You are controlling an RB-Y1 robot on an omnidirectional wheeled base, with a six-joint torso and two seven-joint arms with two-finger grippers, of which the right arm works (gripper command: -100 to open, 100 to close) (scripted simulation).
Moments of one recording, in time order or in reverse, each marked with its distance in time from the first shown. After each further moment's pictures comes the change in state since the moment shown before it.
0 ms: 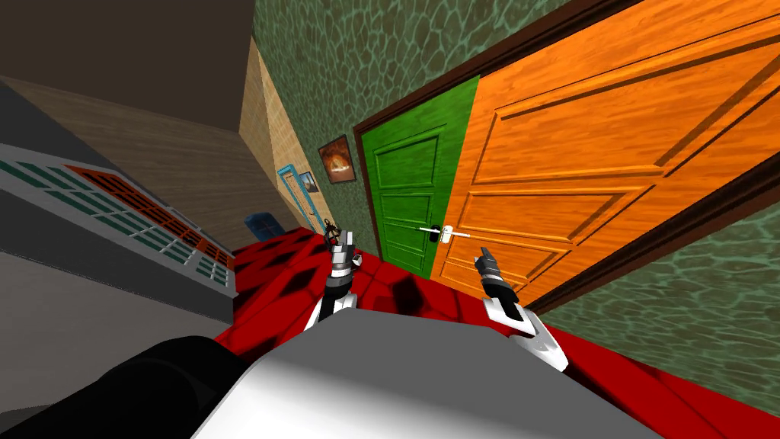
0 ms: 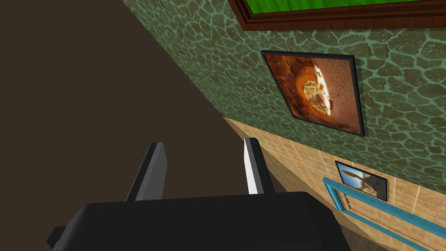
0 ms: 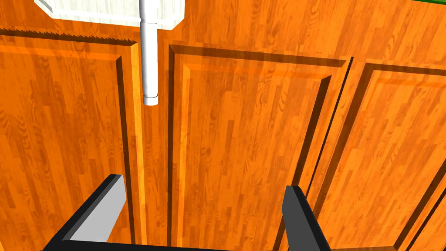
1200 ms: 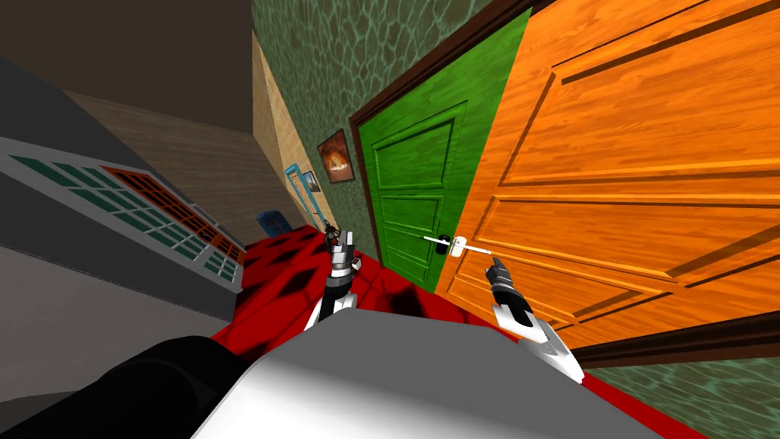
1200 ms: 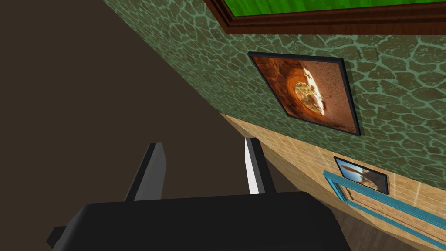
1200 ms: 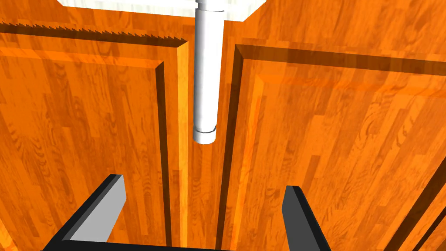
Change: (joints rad) arm -0.051 -0.031 -0.124 0.187 0.052 0.049 -0.061
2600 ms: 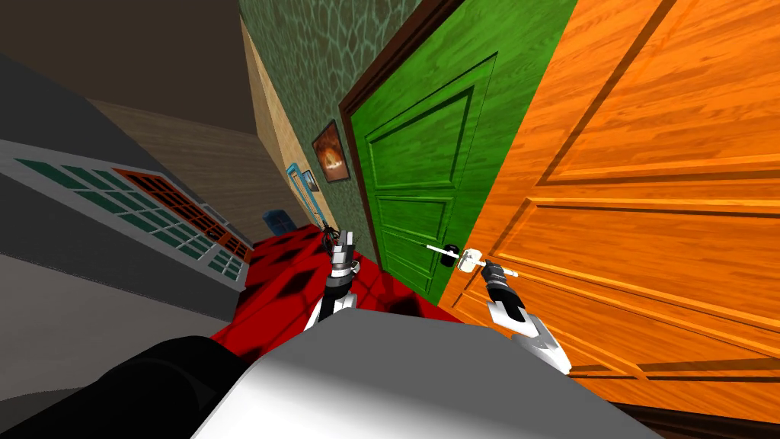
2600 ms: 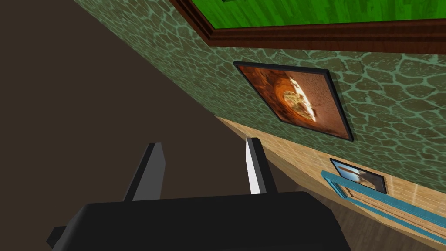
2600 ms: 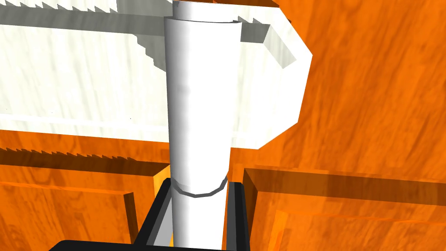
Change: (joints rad) arm -0.018 0.018 0.015 -0.001 0.001 0.004 0.008
